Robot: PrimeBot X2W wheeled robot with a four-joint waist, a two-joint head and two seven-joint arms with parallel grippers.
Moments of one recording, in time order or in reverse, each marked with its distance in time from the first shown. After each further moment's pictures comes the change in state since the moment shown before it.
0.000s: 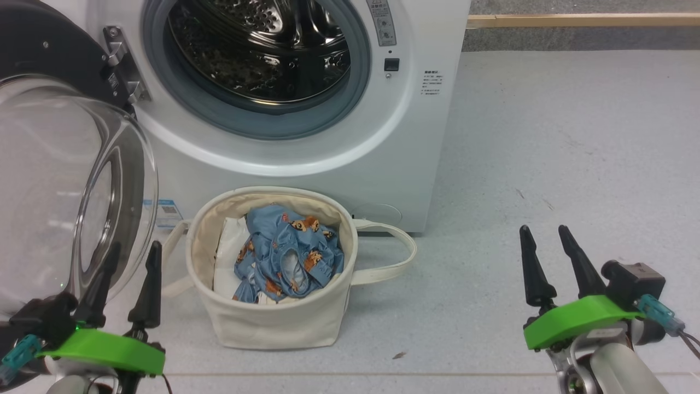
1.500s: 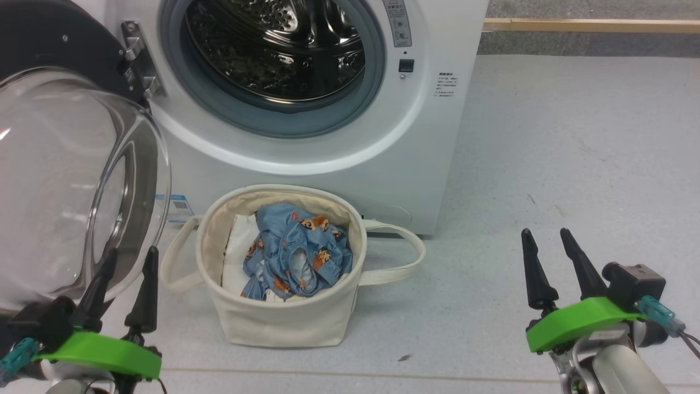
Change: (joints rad) left arm 0.007 0.013 -0.010 0.012 -0.015 0.010 0.000; right arm 0.000 -0.015 0.007 0.013 0.001 0.000 0.000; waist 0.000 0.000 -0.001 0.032
